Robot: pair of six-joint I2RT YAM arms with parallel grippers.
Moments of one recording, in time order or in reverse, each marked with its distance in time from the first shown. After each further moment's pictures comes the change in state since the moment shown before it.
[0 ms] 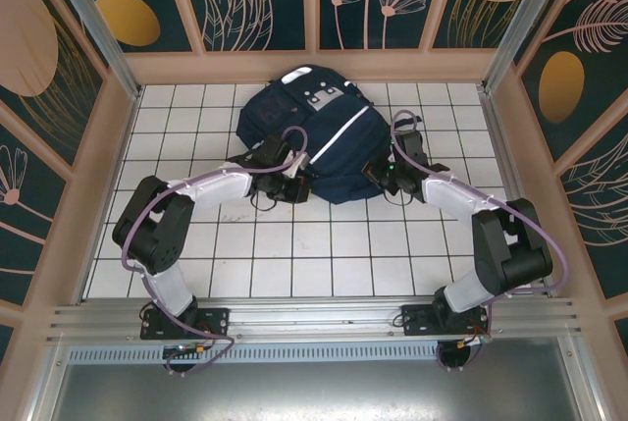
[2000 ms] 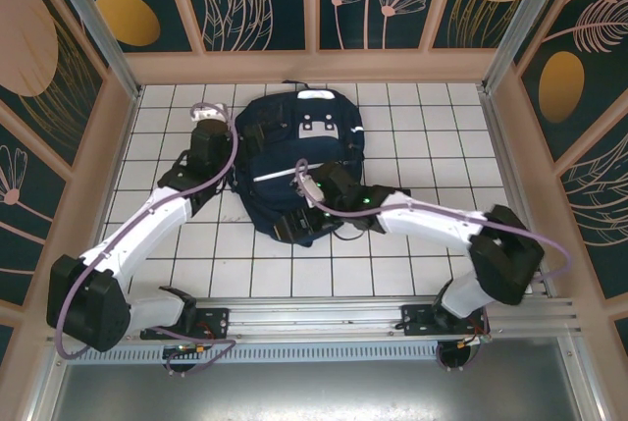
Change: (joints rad) left arm 0.192 -0.526 -0.192 0.249 -0.610 -0.092; right arm 0.587 -0.064 0.079 -0.066 -0.122 -0.531
